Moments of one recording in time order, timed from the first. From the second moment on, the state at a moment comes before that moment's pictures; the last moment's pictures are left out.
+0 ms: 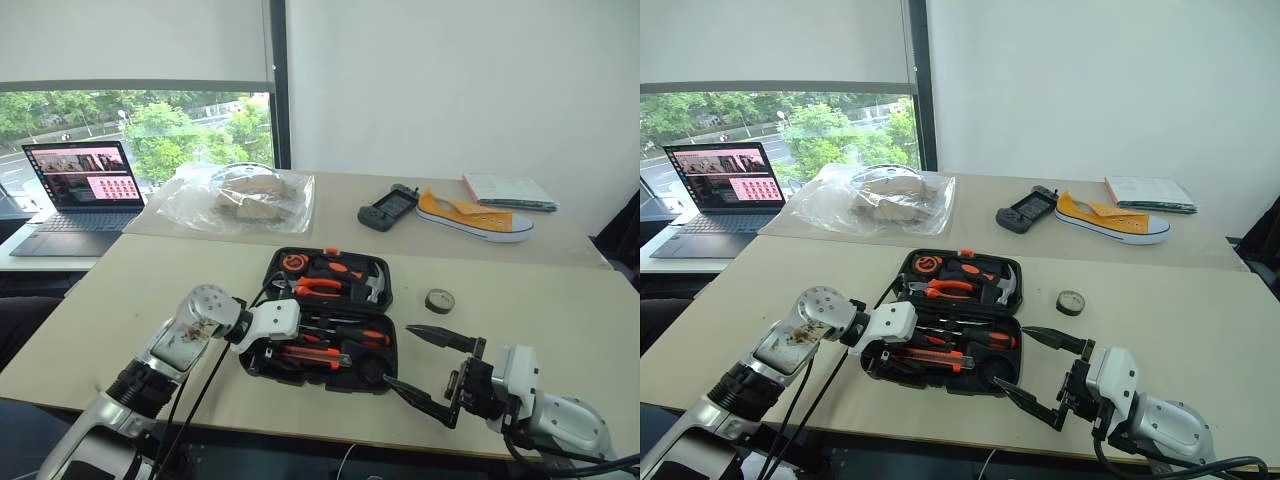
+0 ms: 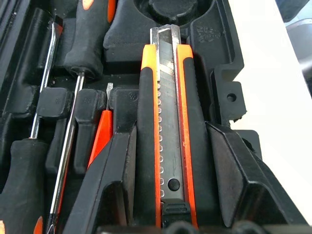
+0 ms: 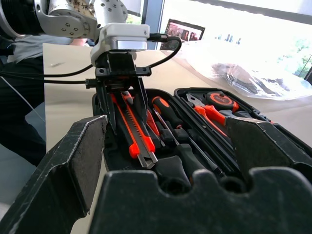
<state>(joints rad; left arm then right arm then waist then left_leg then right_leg) -0.59 0.65 -0.38 0.03 -0.04 0.26 -1.37 0.20 -0.58 -0.10 -0.49 0.48 -0.05 0.90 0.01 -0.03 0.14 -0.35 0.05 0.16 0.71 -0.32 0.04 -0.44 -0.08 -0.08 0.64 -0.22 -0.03</state>
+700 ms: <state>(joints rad) -0.62 0.57 -0.27 0.09 -0.24 0.19 -1.45 0.18 -0.57 -0.10 -0.46 0.48 -0.05 0.91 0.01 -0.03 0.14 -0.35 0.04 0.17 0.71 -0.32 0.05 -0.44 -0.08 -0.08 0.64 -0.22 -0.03</state>
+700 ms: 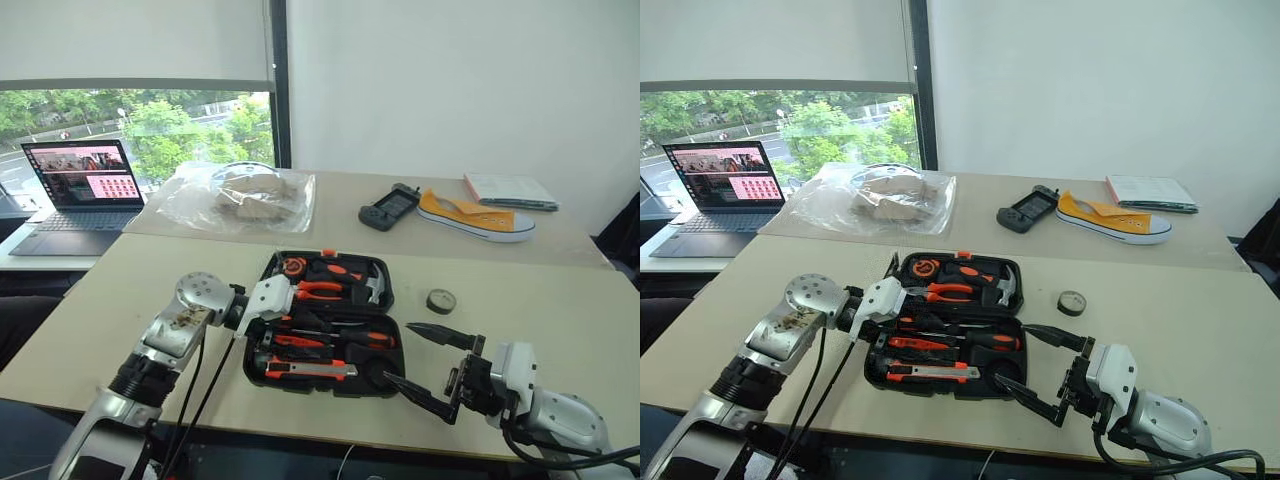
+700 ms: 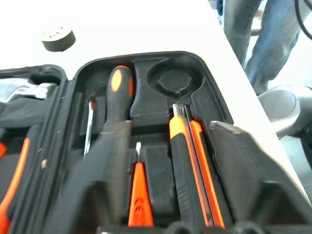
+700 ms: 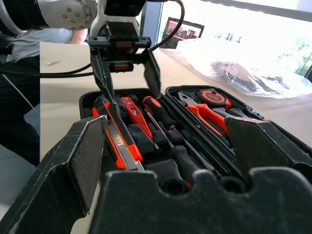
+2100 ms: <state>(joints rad) -0.39 0.56 -0.11 0.13 -0.37 0.07 -1.37 0.39 -0.60 -0.30 -0.51 0.55 -0.03 0.88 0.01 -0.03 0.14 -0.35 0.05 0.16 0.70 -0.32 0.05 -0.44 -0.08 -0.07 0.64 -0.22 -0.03</state>
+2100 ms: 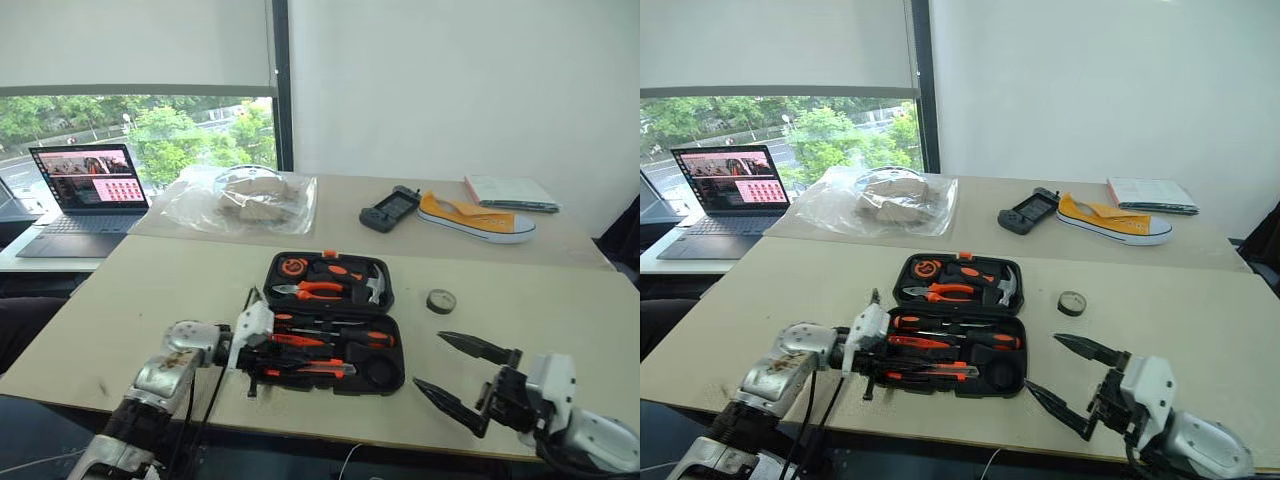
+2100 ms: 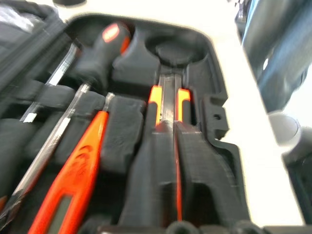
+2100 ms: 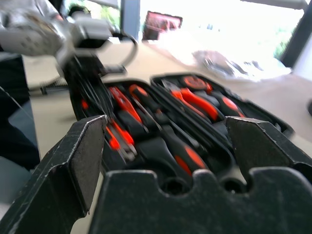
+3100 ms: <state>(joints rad) -0.41 0.66 0.07 0.17 -0.51 0.16 -1.42 -0.68 -0.83 0.25 0.37 0.04 0.42 1.01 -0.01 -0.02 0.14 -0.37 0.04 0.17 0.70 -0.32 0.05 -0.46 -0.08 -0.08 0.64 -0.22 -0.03</state>
